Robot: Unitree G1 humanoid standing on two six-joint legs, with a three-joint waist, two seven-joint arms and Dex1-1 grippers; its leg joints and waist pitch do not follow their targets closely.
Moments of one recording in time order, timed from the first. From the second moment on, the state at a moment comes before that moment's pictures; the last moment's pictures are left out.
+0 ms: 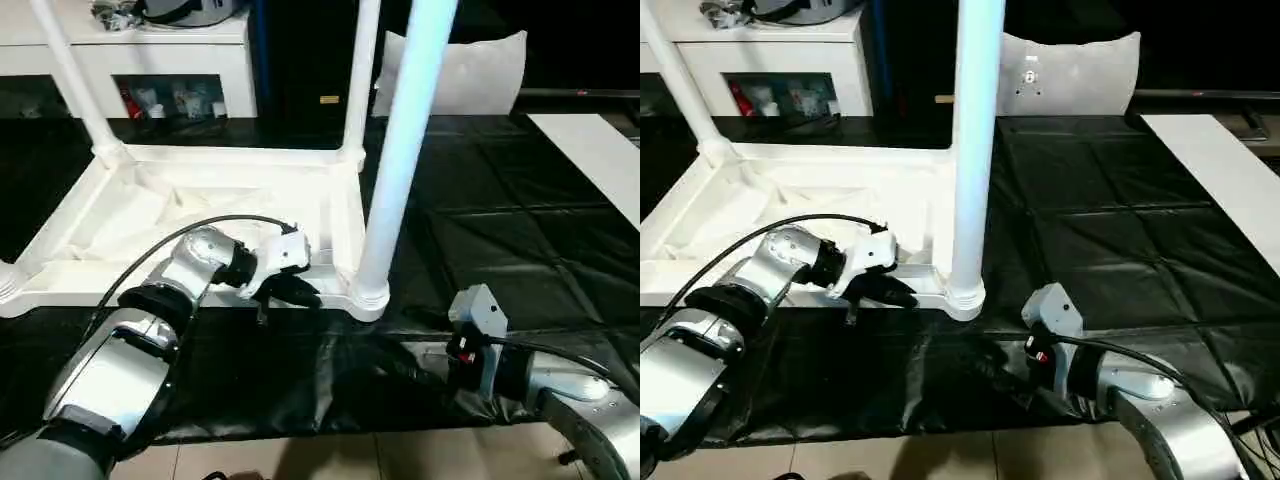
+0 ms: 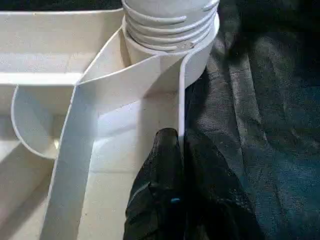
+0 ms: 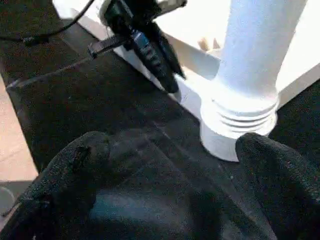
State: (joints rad) left arm -0.85 0.35 -0.37 1.06 0.05 -0.18 -1.31; right arm 0.05 -0.53 0.12 -0.31 0.38 0.46 0.79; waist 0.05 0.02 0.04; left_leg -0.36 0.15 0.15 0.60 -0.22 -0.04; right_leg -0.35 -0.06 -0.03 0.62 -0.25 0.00
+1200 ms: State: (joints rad) left arm -0.56 0.43 -0.30 0.58 -0.02 0.01 -1.27; right arm -0.01 -0.56 0.16 -0.38 0.40 0.52 0.81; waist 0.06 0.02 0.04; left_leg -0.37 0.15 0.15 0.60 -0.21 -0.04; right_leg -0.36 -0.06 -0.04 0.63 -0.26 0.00
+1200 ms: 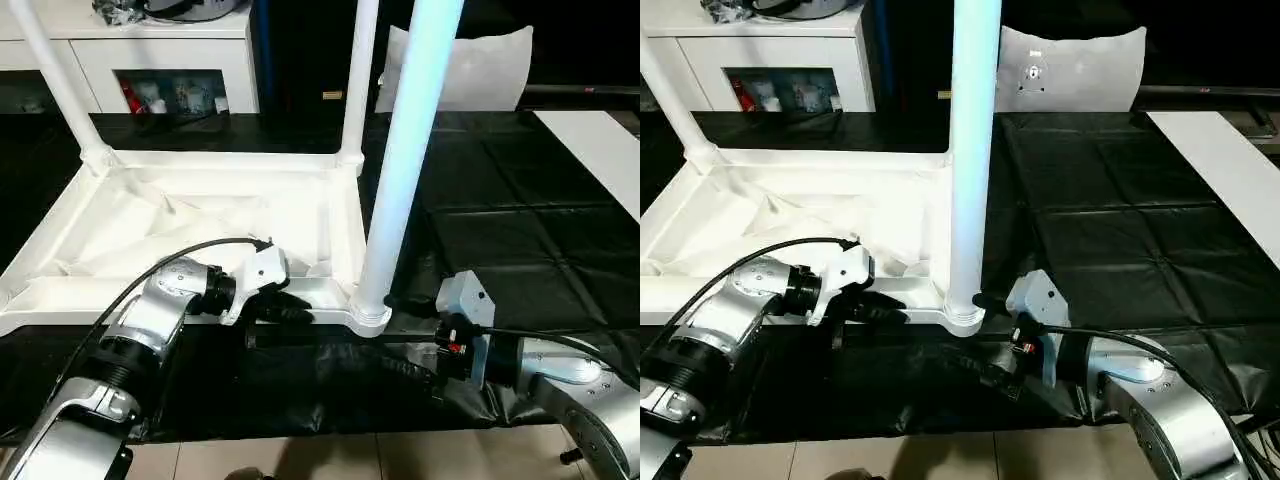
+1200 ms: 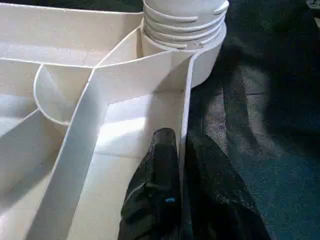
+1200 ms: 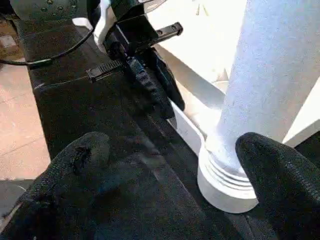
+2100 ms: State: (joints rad) left arm -0.61 0.34 -0.32 0.66 0.00 -0.03 -1.24; right arm -0.04 -0.57 0.16 -0.35 0.39 0.50 0.81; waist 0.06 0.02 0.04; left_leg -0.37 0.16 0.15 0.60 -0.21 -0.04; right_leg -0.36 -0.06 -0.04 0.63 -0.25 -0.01
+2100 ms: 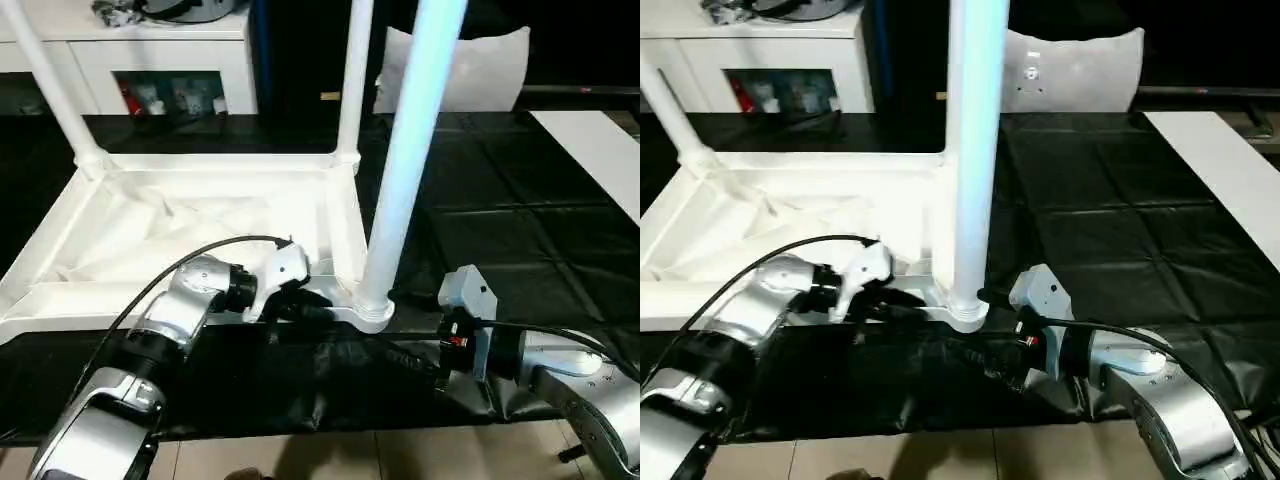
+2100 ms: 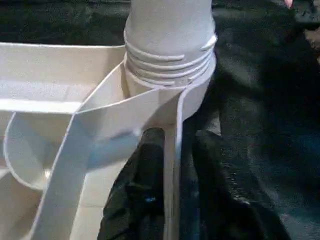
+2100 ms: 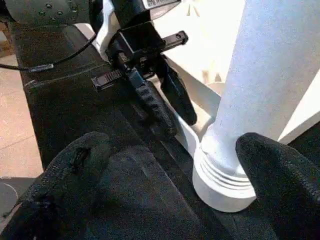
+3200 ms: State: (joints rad) left arm -0.57 0.45 -0.35 0.57 0.00 -0.03 -1.38; right arm -0.21 -0.56 0.15 -0.07 0.40 0.34 1.02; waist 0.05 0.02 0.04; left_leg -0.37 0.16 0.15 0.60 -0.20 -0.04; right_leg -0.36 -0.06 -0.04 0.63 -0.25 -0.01
